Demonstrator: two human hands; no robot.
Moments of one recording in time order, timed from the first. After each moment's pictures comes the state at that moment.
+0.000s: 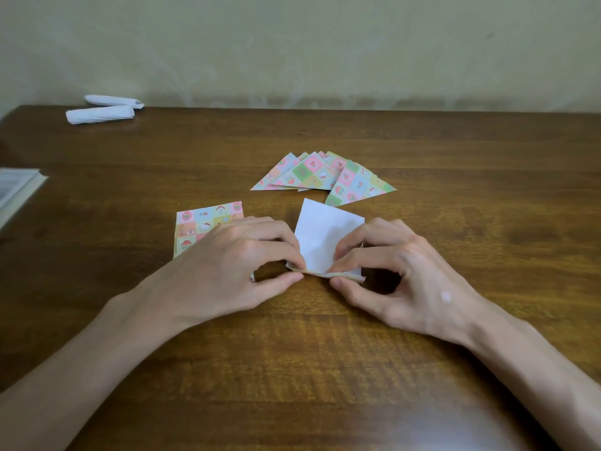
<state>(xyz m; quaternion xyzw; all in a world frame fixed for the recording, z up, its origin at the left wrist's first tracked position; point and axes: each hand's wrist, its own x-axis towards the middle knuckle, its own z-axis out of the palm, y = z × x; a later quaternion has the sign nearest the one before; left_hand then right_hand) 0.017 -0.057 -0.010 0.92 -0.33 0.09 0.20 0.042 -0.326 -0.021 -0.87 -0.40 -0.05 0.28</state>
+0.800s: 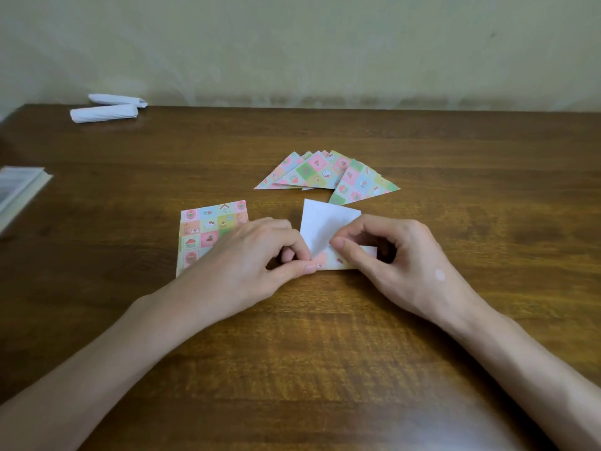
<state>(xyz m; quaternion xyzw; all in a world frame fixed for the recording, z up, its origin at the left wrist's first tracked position) 0.020 -0.073 -0.011 0.94 -0.18 0.00 0.28 0.047 -0.310 -0.021 -0.86 -0.26 0.00 0.44</state>
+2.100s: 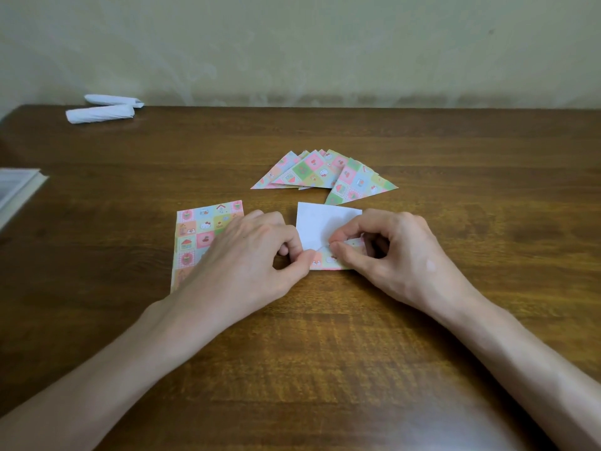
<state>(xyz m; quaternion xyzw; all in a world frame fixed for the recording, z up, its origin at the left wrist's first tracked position) 0.016 -0.091 -0.008 0.97 -0.09 0.04 0.21 0.056 -0.309 -0.021 -0.89 -0.24 -0.03 0.39</state>
